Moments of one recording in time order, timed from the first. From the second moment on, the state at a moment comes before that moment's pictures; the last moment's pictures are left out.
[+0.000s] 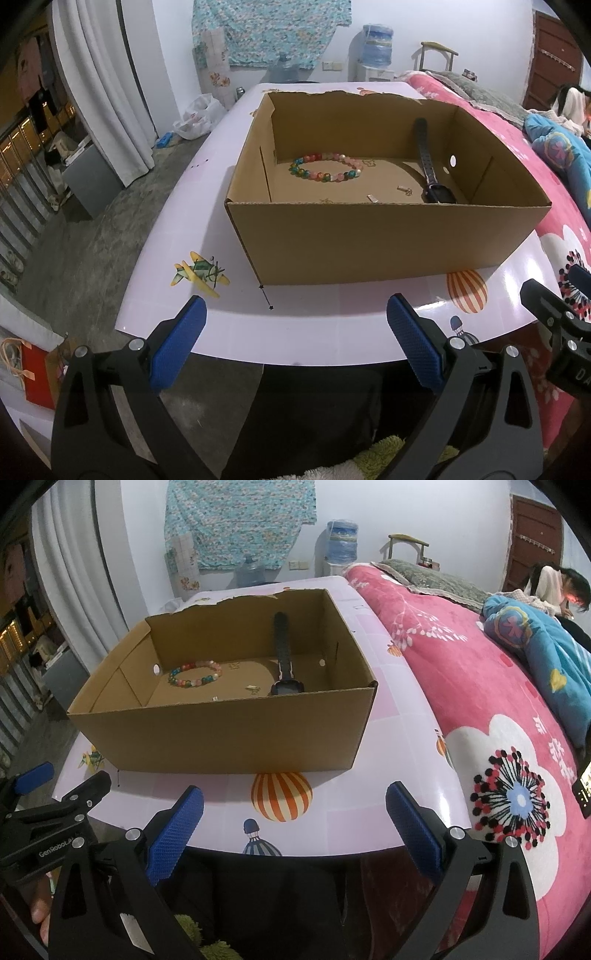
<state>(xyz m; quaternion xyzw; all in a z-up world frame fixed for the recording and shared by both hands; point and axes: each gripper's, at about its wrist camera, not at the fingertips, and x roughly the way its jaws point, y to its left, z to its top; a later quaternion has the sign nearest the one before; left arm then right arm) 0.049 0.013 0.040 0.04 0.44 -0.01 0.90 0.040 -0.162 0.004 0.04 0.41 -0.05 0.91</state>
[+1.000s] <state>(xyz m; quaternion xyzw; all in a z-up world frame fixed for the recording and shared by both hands) 0.050 0.016 0.036 0.03 0.45 -0.01 0.89 0.041 -0.162 0.002 0.04 0.41 -0.05 0.91</state>
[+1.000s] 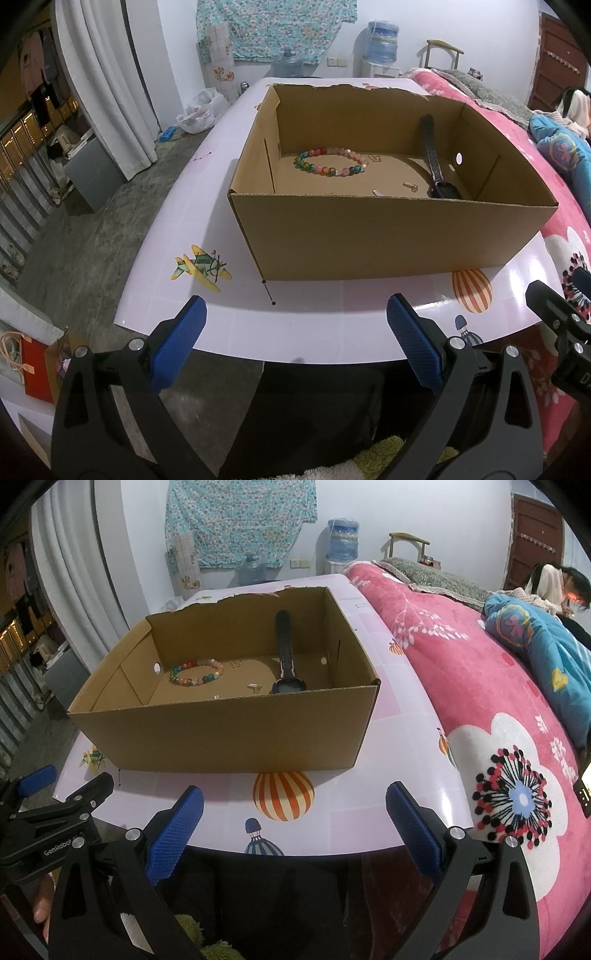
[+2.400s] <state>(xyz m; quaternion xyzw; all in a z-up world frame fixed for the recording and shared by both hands) 0.052 0.017 0.030 0.04 0.45 0.00 0.89 0.043 -0.159 -0.001 0.04 0.41 -0.05 0.91</state>
